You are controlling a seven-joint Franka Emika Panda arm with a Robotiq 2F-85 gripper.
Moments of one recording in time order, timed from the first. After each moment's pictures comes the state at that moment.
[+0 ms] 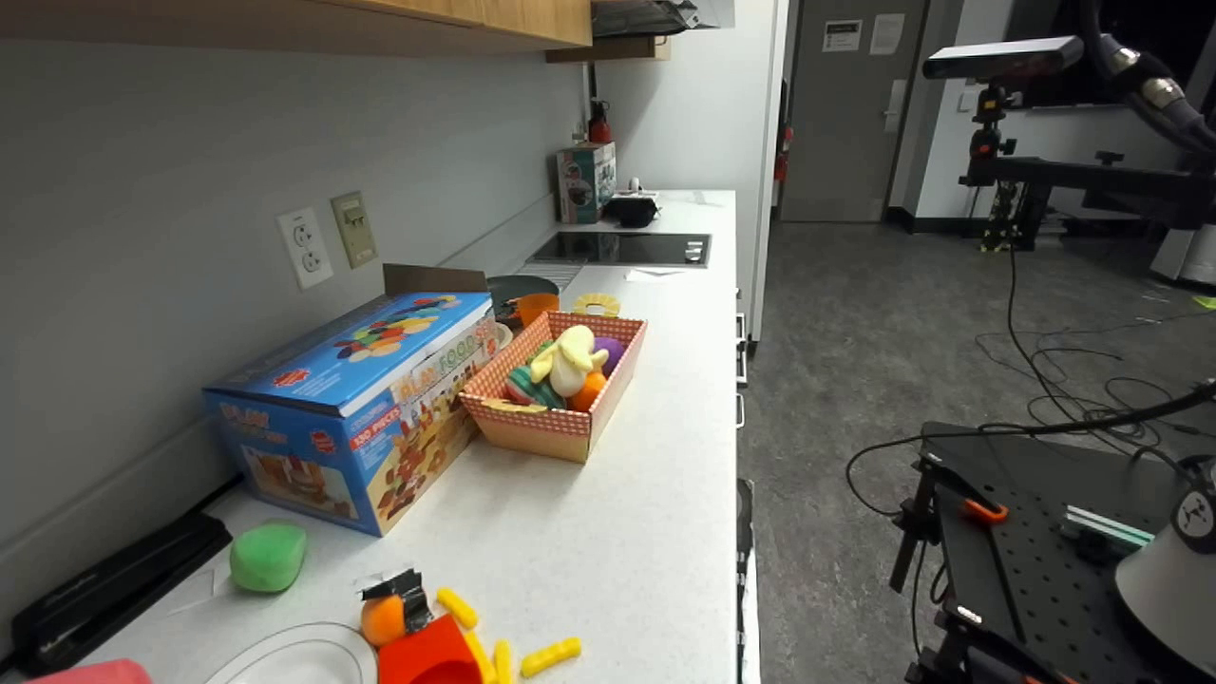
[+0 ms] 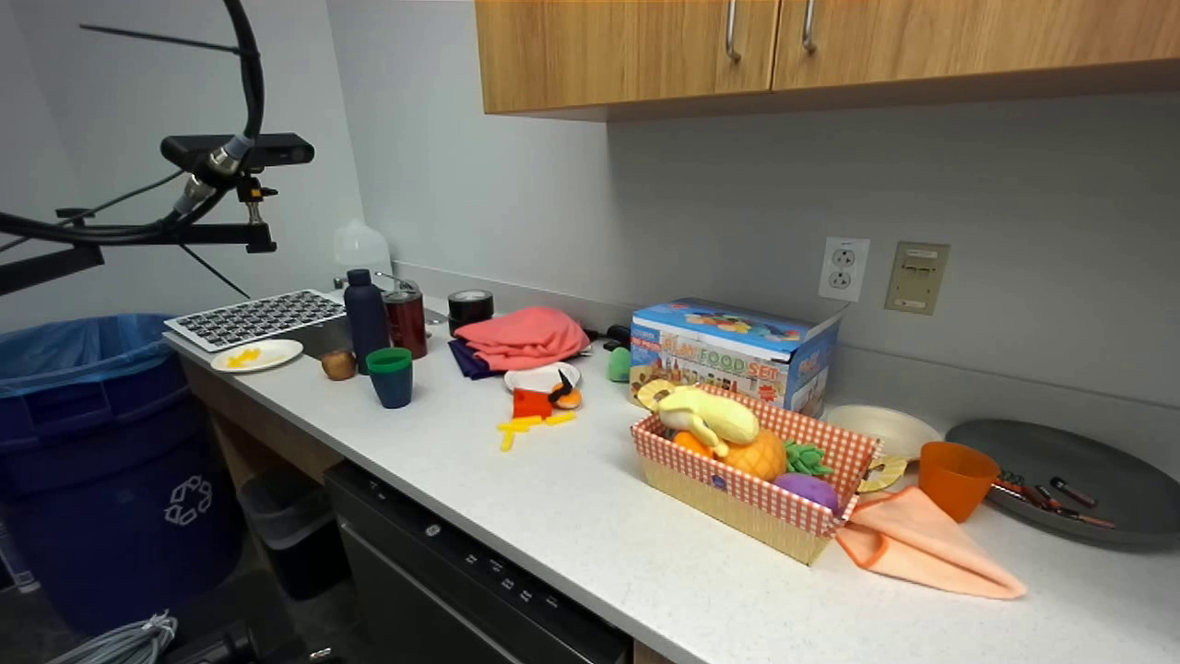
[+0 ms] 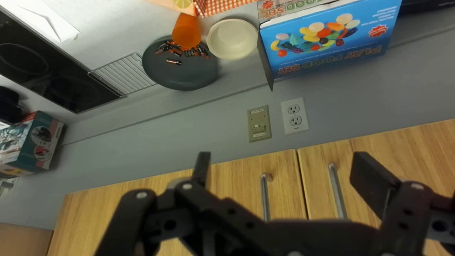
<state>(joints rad) -0.12 -0.46 0.04 -2.03 -0.14 2.30 0.25</state>
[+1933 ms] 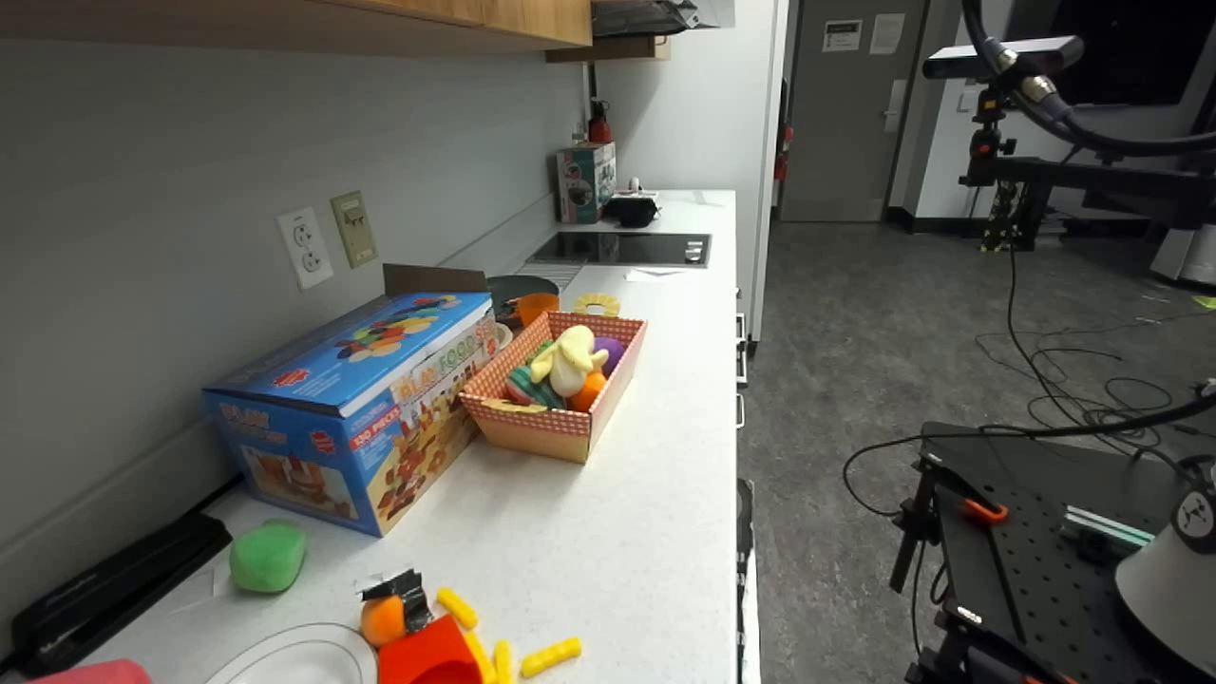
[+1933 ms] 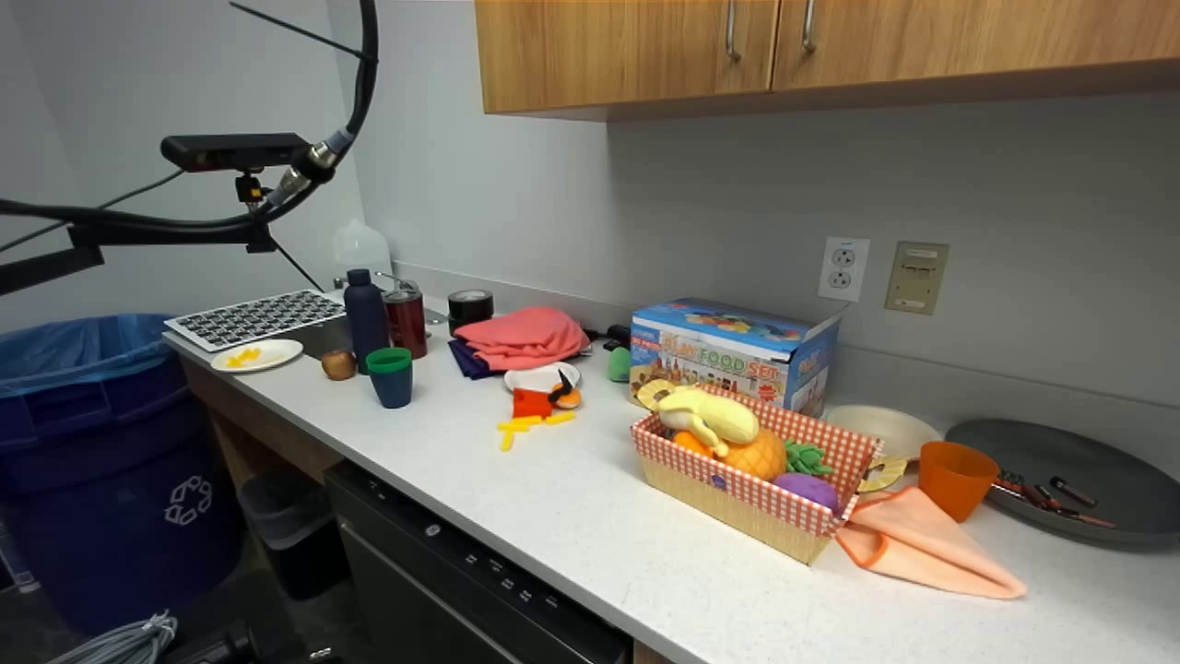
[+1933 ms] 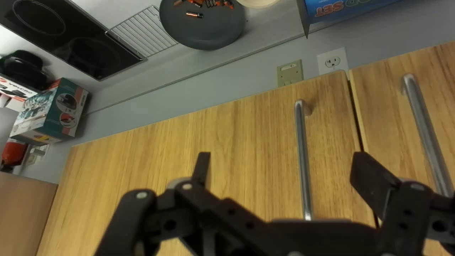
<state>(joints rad) -0.13 -0.14 0.04 -1.69 -0.31 2.32 0.38</state>
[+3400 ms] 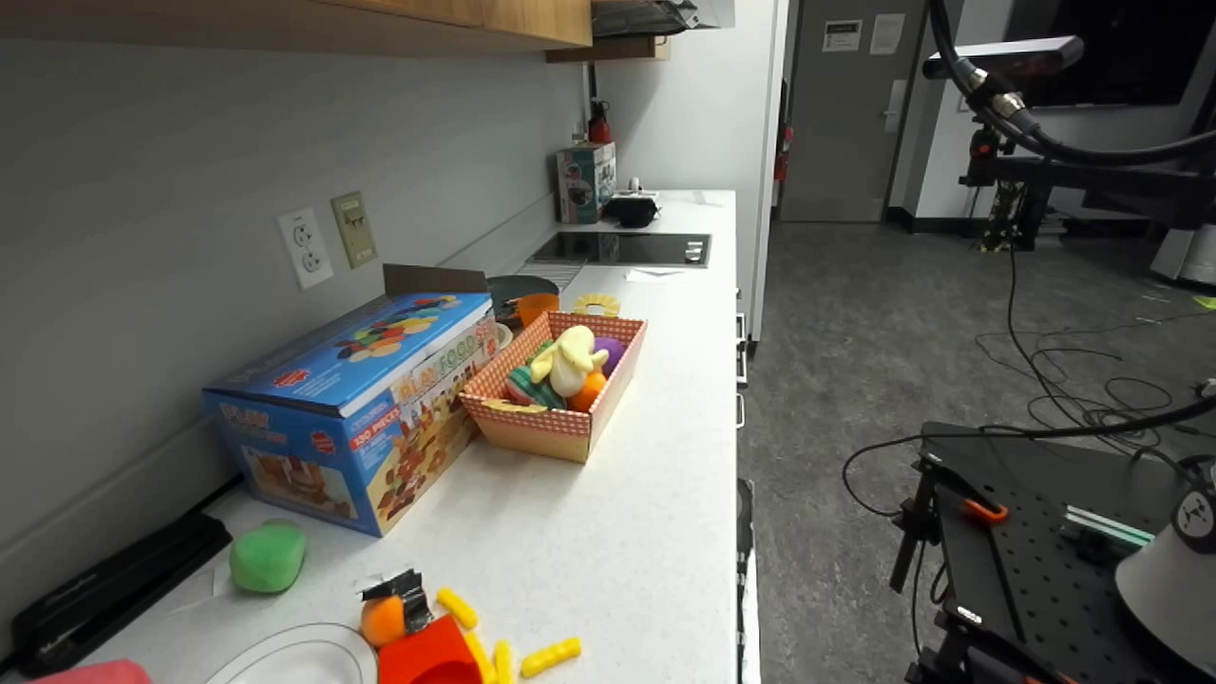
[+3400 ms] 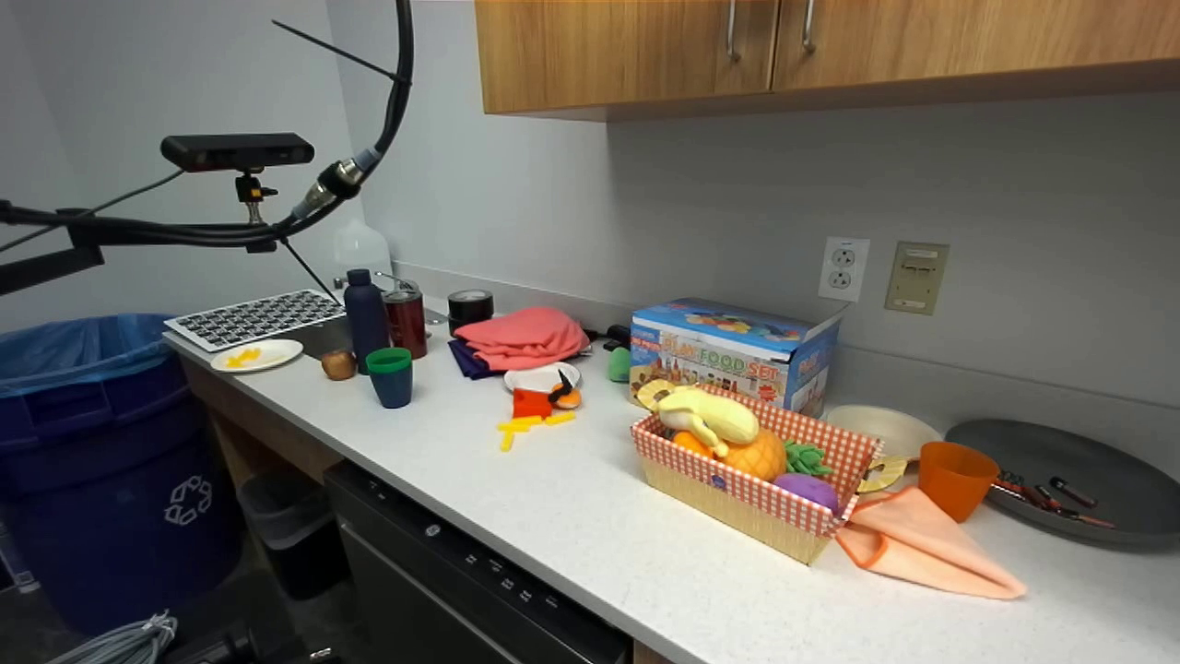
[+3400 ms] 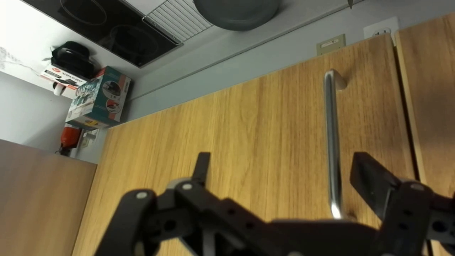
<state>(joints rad) -0.10 -0.06 0.04 -1.60 -0.54 2.28 0.60</state>
